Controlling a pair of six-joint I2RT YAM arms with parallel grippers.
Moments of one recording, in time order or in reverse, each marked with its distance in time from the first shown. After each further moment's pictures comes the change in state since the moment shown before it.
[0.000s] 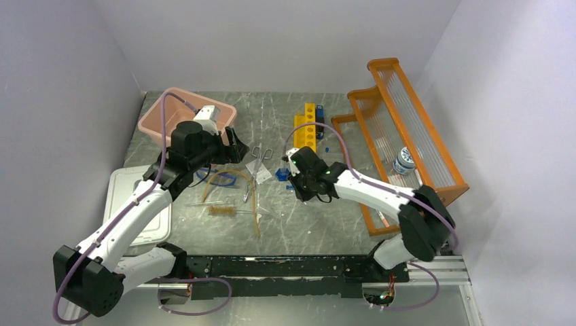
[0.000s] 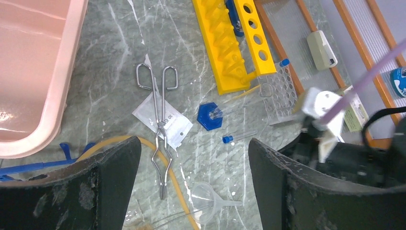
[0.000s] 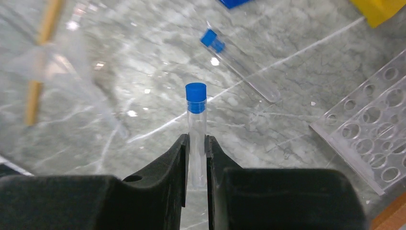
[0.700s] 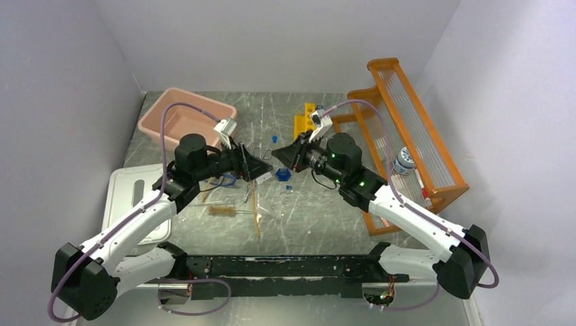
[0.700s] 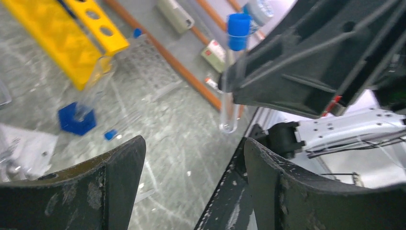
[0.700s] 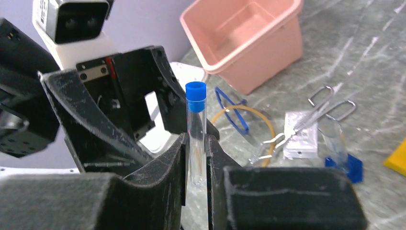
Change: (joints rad) left arm -0.084 -0.038 -0.160 0.331 0.446 -0.146; right arm 0.000 -0.407 -0.039 0.567 -0.149 0.422
